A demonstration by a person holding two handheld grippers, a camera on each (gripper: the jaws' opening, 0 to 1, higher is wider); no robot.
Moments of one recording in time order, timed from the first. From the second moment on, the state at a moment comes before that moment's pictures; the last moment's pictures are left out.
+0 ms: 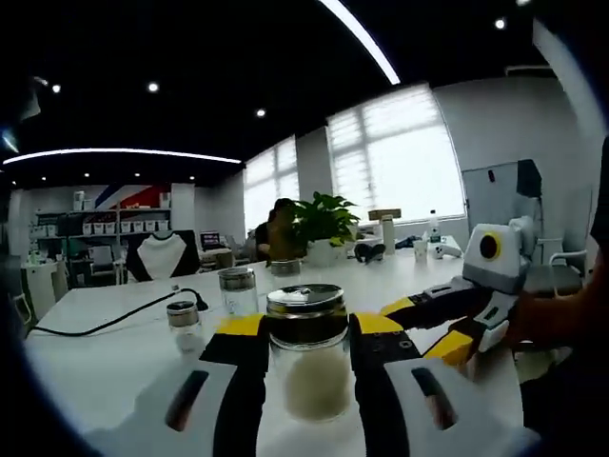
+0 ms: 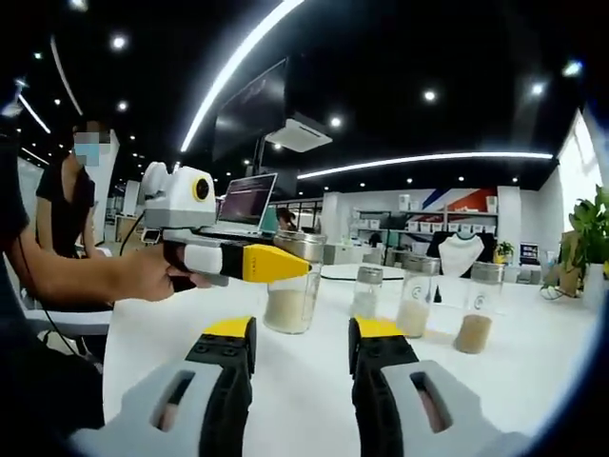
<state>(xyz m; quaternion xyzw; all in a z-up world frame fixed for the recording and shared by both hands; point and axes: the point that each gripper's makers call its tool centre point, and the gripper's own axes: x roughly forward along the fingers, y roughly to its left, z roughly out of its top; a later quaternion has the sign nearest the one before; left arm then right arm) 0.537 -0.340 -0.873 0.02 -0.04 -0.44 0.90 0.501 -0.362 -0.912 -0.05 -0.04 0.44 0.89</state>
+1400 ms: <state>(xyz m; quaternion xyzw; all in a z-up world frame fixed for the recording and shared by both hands) 0.493 -0.349 -0.863 -0.06 -0.08 -0.35 0.93 0.494 -0.331 -0.909 -0.05 -0.03 0.35 0.93</state>
